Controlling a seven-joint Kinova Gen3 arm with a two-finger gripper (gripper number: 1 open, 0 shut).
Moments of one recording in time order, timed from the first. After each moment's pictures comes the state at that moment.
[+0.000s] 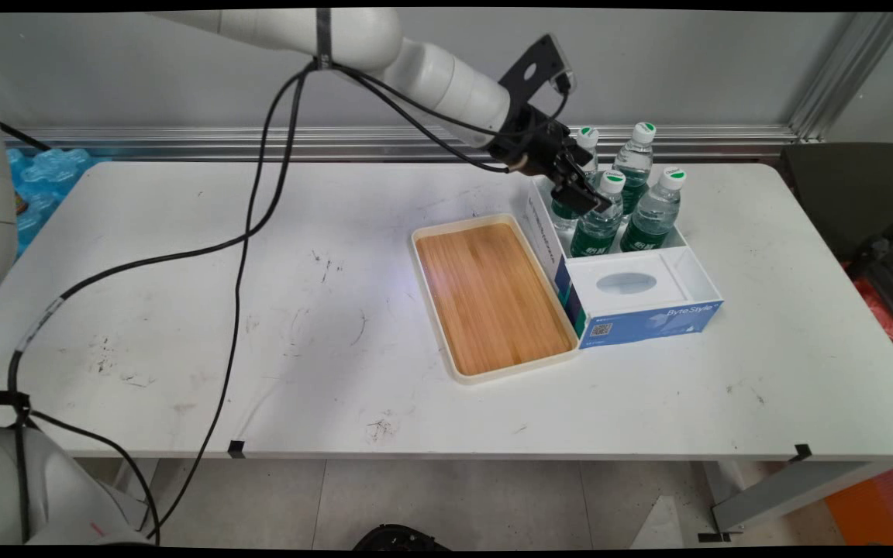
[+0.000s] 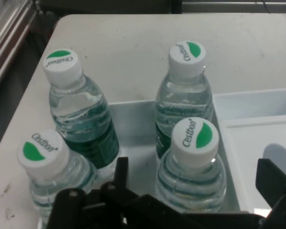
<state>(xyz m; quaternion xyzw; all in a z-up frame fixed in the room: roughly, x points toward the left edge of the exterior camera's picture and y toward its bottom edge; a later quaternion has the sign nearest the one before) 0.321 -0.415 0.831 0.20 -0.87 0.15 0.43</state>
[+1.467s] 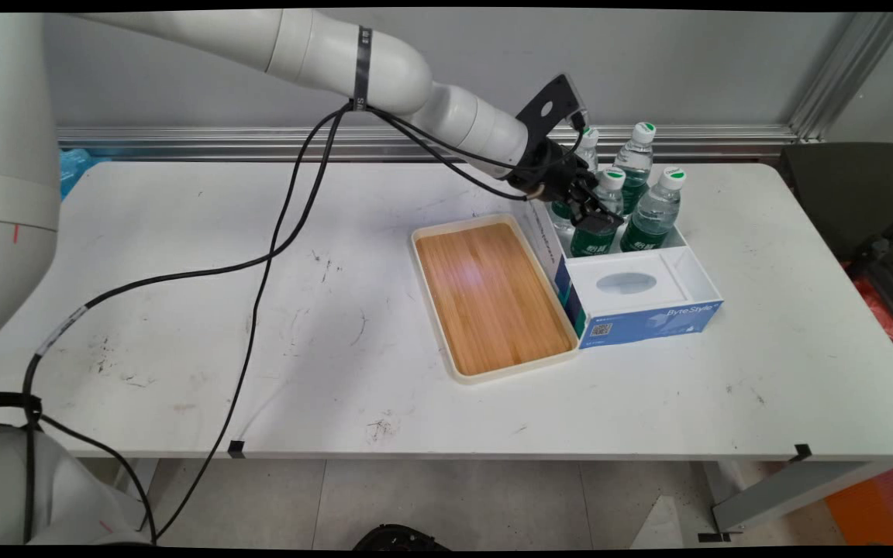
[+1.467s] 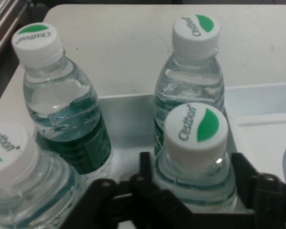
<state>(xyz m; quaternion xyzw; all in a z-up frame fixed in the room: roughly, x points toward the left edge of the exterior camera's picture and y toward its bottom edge) 0.299 -0.430 0.783 0.21 -0.86 0.14 0.44</state>
